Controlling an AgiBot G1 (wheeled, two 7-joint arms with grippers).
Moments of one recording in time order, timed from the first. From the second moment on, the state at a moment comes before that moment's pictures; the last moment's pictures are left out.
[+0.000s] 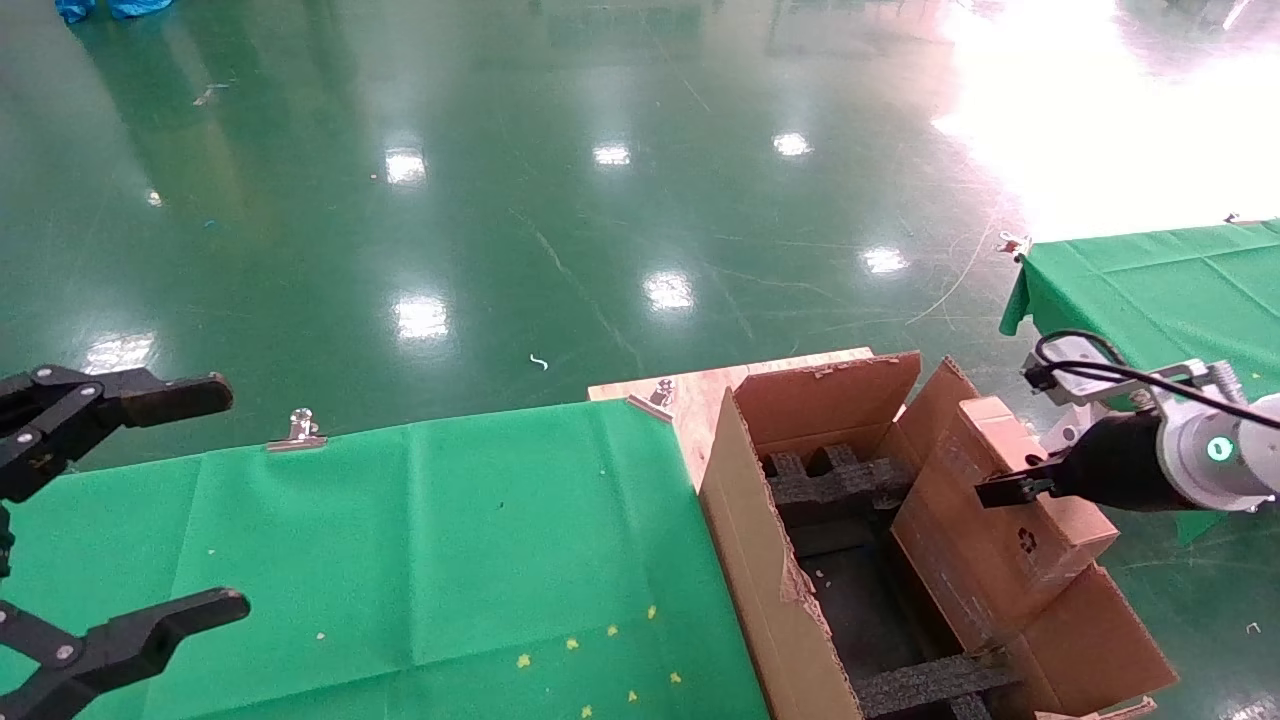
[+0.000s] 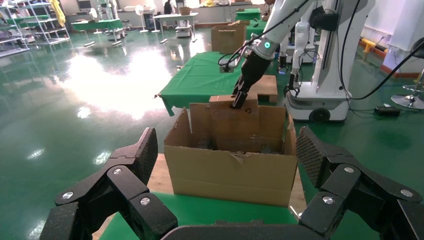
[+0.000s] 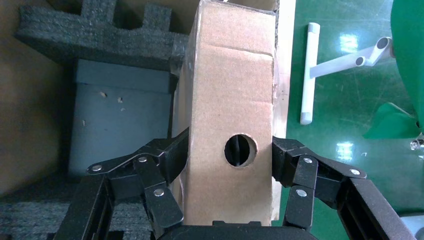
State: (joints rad) left arm -1.09 0.58 0.36 -1.25 0.66 1.46 -0.14; right arm 2.06 -0.32 -1.93 1.36 -1.81 -0.84 1.67
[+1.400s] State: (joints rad) left arm -1.09 0.58 0.36 -1.25 0.66 1.46 -0.14; right arm 1.85 -0.42 -2.01 1.36 -2.02 -0.69 1.93
